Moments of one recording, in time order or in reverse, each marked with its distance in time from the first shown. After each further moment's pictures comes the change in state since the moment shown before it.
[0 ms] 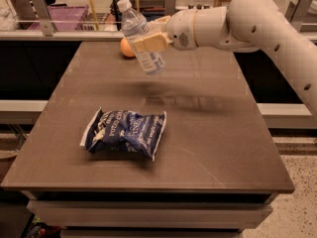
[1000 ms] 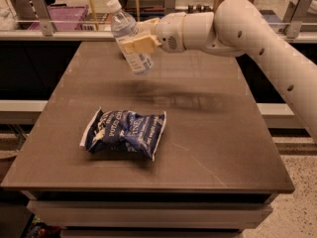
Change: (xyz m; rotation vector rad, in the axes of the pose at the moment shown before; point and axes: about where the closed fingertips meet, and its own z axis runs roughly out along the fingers) arm -0.004 0.007 0.030 -0.035 -0.061 -0.013
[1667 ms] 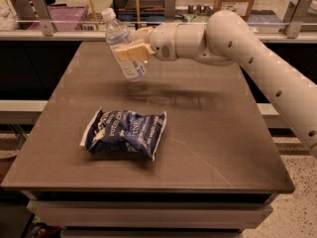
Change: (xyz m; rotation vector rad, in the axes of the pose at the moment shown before) arm 0.015 0.008 0.020 -0.035 -0.039 0.012
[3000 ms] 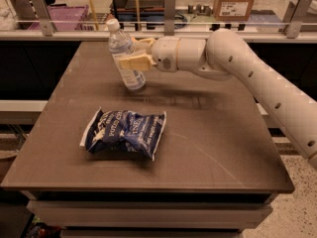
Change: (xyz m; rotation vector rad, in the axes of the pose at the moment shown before) arm 0.024 0.007 0.004 -0.006 -0.060 0.033
